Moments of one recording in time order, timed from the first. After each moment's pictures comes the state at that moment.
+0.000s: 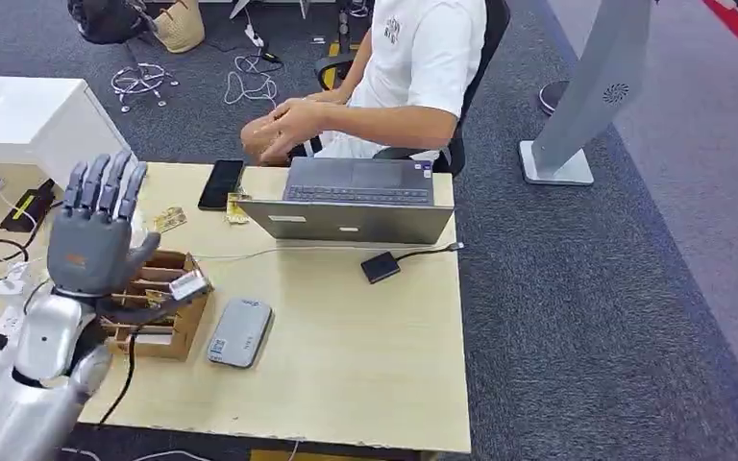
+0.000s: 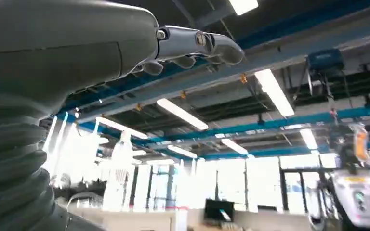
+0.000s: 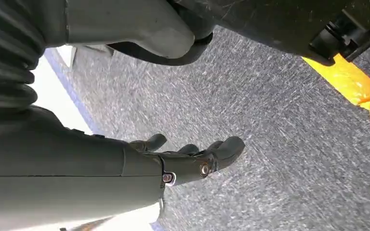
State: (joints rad) left arm -0.12 0.41 -0.15 -1.57 -1.28 0.43 0.08; right arm -0.16 0.12 1.37 -0.15 -0.33 -0.35 0.23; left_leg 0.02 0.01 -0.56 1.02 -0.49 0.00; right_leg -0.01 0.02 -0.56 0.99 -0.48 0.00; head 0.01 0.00
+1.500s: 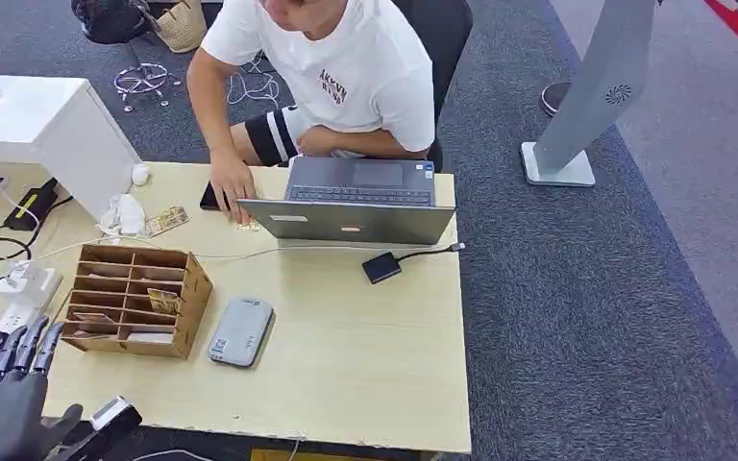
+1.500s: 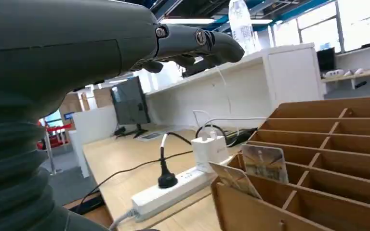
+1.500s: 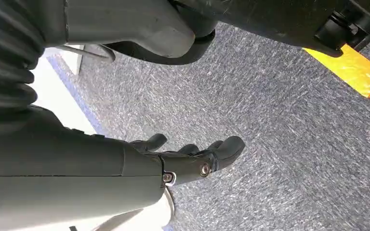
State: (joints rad) left arm 0.50 0.13 0.38 -1.89 -1.24 0.08 -0.03; right arm -0.15 0.13 1.37 -0.15 -0.36 -0.39 0.26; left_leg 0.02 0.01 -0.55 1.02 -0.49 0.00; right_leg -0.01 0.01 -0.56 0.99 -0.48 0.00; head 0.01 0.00
